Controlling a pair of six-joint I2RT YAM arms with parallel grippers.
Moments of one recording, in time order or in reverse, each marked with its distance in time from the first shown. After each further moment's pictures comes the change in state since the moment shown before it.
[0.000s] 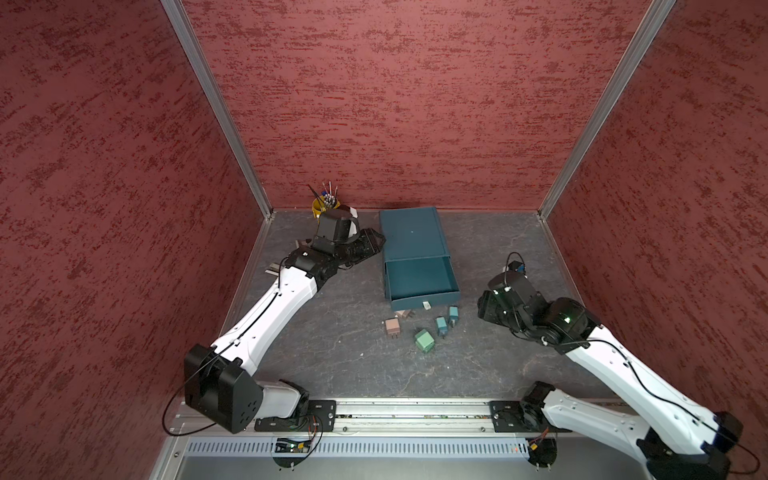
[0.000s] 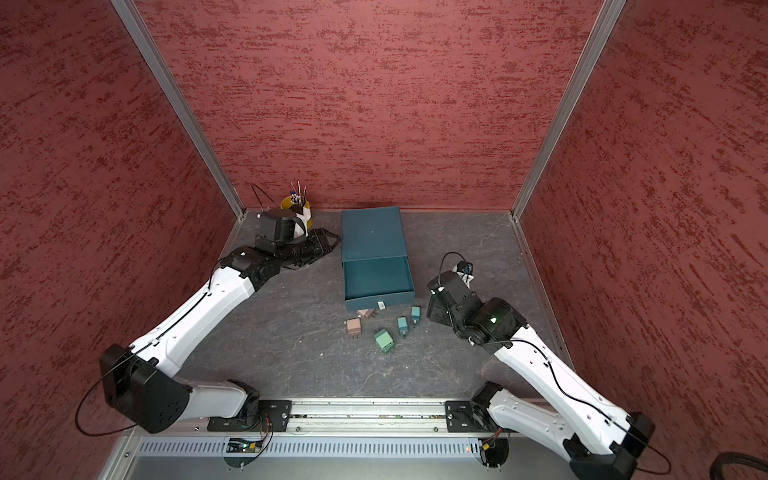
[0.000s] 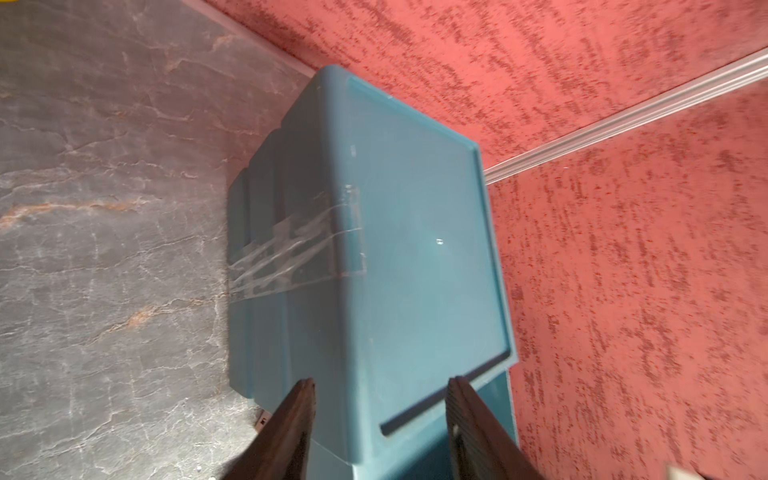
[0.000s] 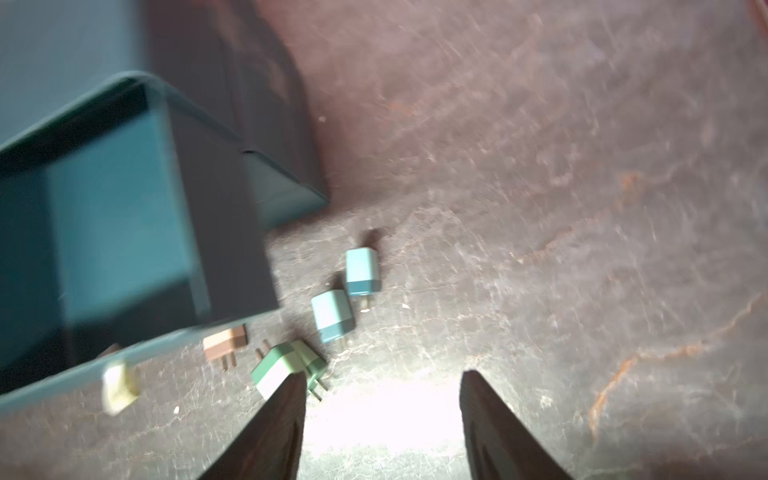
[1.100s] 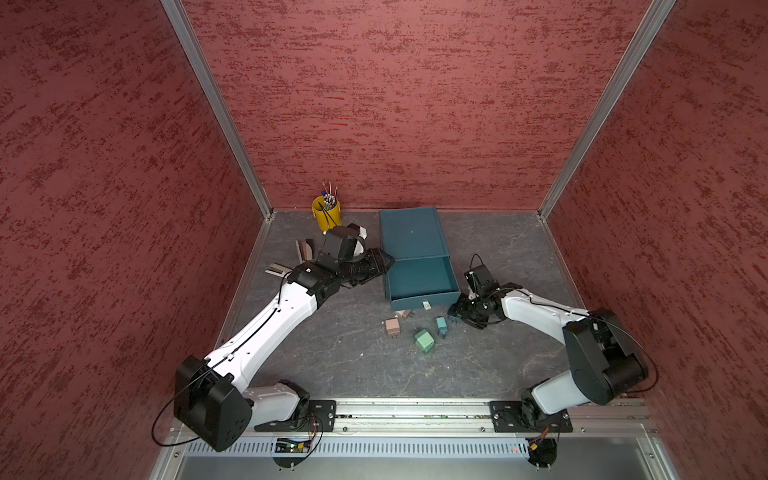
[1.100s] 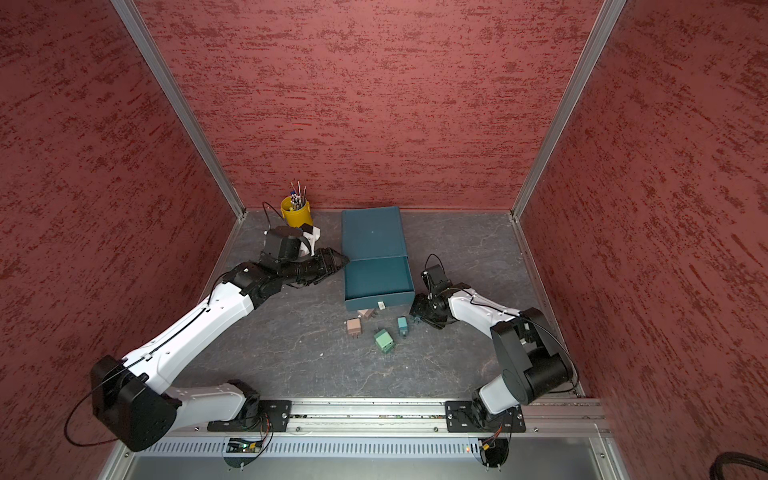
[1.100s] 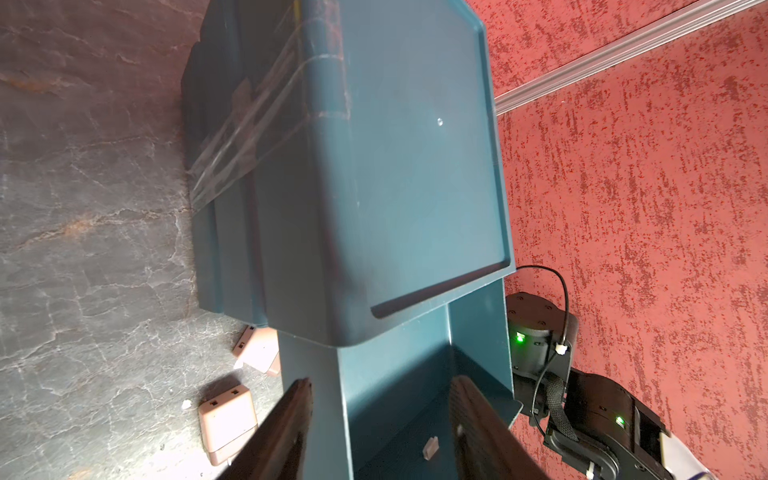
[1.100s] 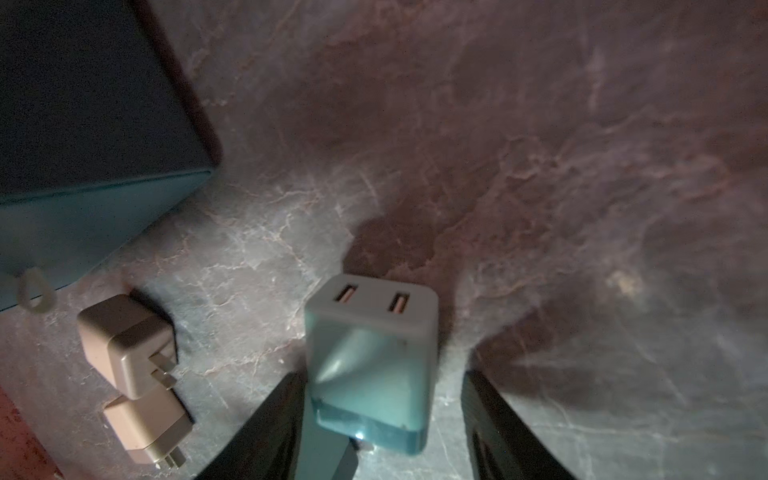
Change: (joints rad) left arm -0.075 -0.072 -0.150 -0.001 0.071 -0.063; right arm -0.227 0.579 -0.237 0.590 -0.478 -0.064
